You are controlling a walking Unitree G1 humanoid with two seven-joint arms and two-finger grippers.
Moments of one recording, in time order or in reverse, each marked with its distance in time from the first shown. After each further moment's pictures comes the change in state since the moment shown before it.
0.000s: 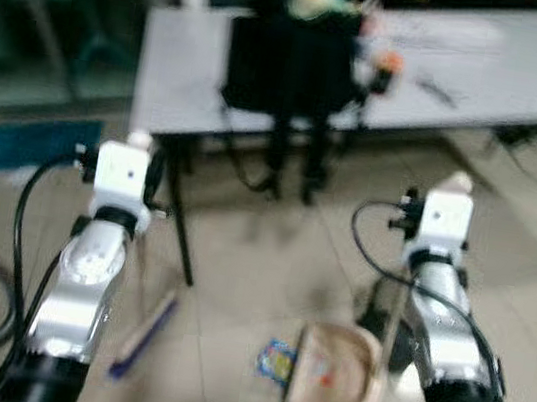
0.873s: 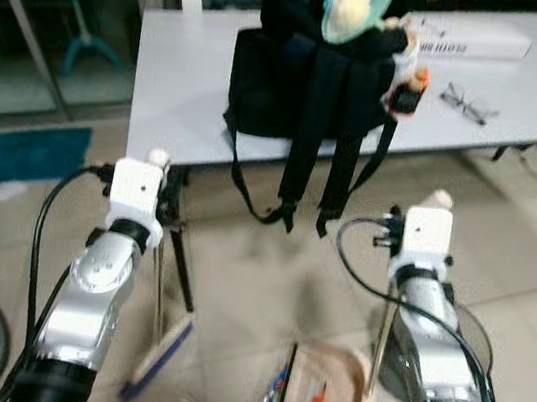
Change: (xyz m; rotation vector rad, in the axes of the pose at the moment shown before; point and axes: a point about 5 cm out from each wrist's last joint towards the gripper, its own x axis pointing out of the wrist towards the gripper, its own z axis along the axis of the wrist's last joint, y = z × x) left arm -0.005 -0.017 -0.018 -0.067 0.064 -0.109; right arm -0.020 0.005 -0.014 -0.026 0.091 0.023
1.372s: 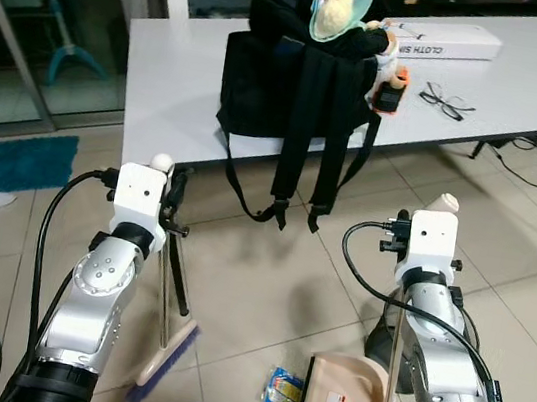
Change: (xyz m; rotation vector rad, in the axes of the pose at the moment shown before) left arm -0.001 -0.001 -0.001 0.009 -0.005 -0.014; right arm -0.001 -0.003 0.000 -0.034 0.020 -0.009
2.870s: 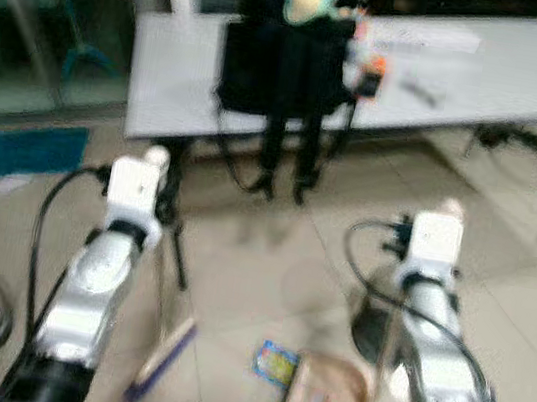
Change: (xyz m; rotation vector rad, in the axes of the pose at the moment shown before) left arm 0.003 0.005 0.001 -0.020 -0.014 0.016; right arm -0.002 -0.002 -0.003 0.050 0.018 -0.063
